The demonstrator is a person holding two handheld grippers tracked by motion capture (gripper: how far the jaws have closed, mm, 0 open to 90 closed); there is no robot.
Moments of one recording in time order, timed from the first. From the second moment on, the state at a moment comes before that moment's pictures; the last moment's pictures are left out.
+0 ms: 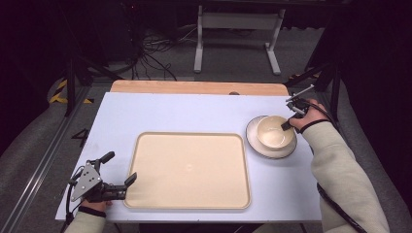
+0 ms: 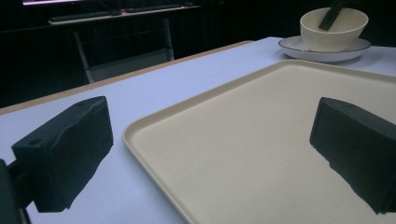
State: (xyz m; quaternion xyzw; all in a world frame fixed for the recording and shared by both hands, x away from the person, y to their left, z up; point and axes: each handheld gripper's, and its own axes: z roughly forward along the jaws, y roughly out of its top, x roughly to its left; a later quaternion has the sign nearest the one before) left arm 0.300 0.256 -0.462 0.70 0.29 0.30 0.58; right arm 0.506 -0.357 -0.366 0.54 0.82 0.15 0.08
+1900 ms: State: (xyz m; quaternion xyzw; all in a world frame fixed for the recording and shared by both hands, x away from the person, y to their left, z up) left arm 0.301 0.256 -0.462 0.70 0.29 0.29 0.58; right arm 0.476 -0.277 -0.296 0.46 0.87 0.17 0.09
